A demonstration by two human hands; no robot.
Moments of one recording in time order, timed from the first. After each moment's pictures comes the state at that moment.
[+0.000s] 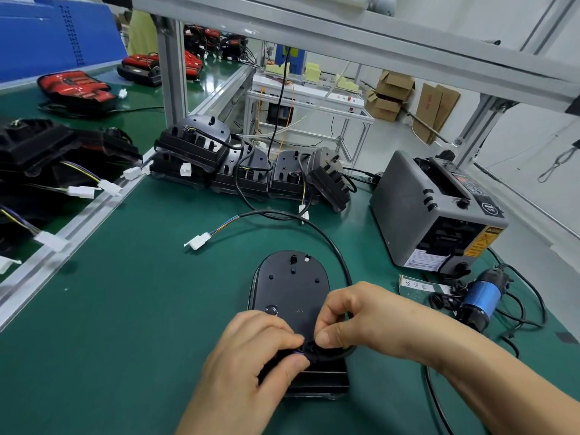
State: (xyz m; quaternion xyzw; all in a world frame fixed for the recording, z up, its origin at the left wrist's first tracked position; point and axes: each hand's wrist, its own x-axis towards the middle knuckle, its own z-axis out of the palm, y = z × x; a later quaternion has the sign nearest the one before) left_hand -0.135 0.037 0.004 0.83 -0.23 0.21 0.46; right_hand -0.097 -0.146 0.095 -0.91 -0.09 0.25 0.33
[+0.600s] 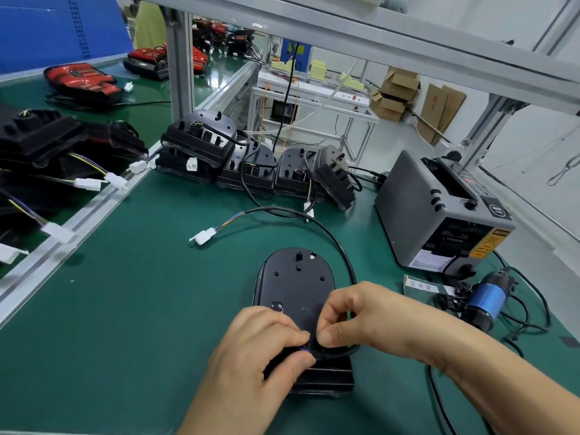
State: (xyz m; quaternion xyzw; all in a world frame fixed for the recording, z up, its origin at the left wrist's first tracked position) left_hand -0.135 0.036 0.004 0.82 -0.23 0.22 0.47; right_hand -0.097 -0.141 0.097 -0.90 -0.08 0.27 0.33
